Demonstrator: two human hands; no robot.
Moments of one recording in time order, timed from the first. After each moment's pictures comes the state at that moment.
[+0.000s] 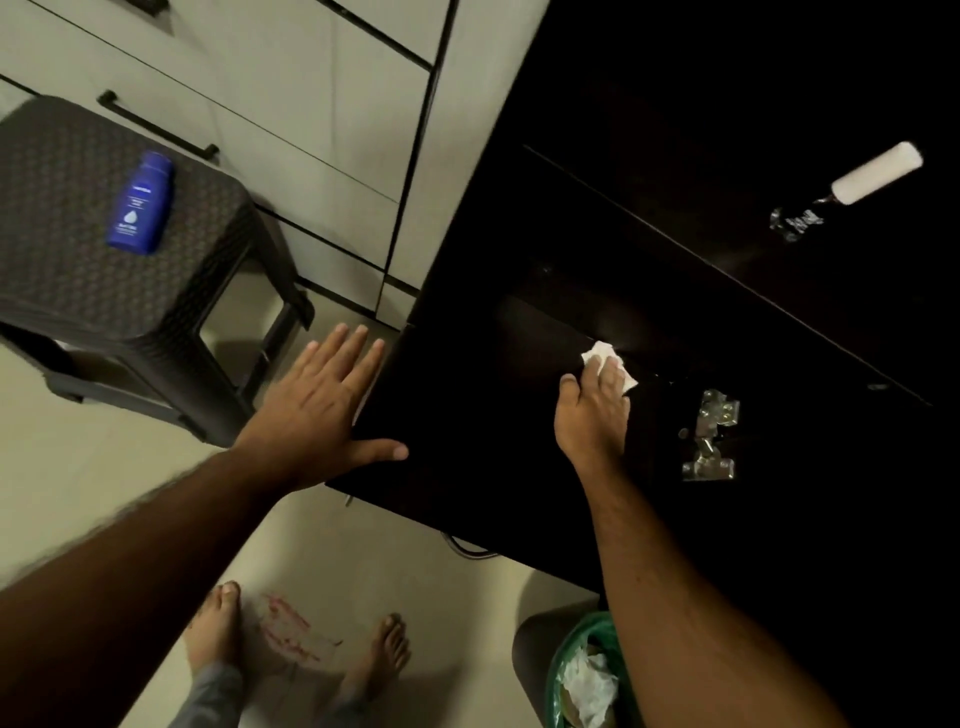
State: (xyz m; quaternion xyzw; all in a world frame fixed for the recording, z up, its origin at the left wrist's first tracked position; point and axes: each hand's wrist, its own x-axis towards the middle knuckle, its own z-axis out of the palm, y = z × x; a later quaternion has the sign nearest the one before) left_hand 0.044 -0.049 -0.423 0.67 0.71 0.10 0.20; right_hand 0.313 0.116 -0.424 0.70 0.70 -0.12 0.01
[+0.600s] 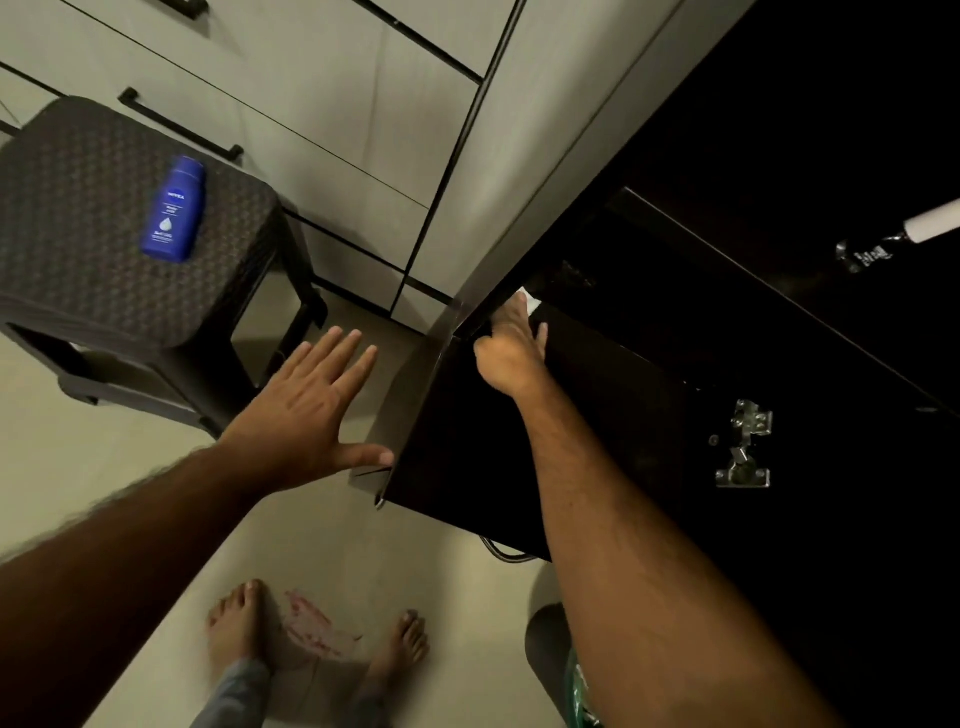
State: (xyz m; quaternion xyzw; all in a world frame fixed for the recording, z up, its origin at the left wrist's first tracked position) left_hand -0.018 -0.065 -0.433 0.68 0.70 0.06 0.21; right_hand 0.148 0.114 -0.395 0.58 0.77 -0.26 0.09
